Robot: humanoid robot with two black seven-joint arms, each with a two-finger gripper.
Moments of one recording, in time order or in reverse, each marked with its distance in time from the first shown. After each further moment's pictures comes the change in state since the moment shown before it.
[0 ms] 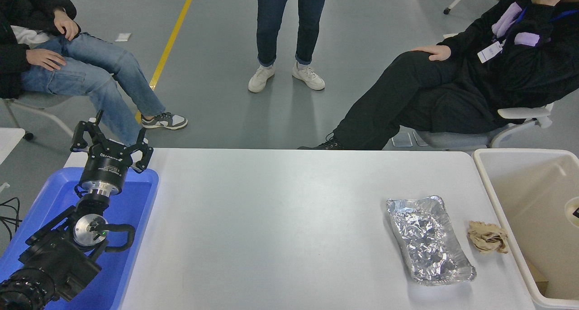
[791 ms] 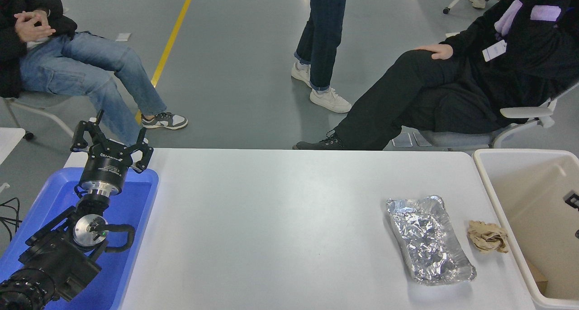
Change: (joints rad) left arm 0.000 0.000 0.002 0.000 0.001 0.000 0.000; right arm 0.211 -0.163 0.015 0.330 0.010 -0.085 0.000
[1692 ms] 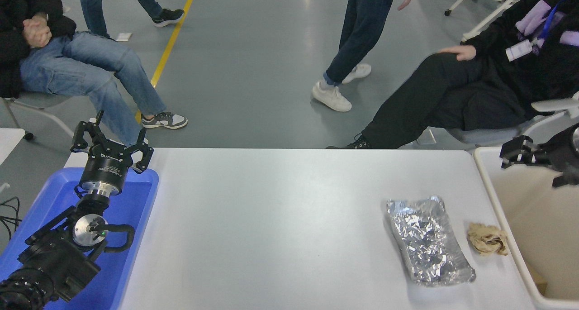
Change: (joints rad) left arm 0.000 0.000 0.002 0.000 -0.001 0.000 0.000; right arm 1.144 0.142 -0.640 0.799 0.019 0.750 0.000
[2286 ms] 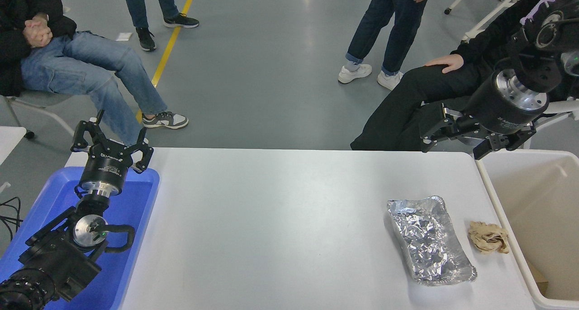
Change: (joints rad) left arm 0.000 0.000 0.000 0.000 0.000 0.000 0.000; right arm 0.196 0.199 0.080 0.047 0.064 0.170 -0.001
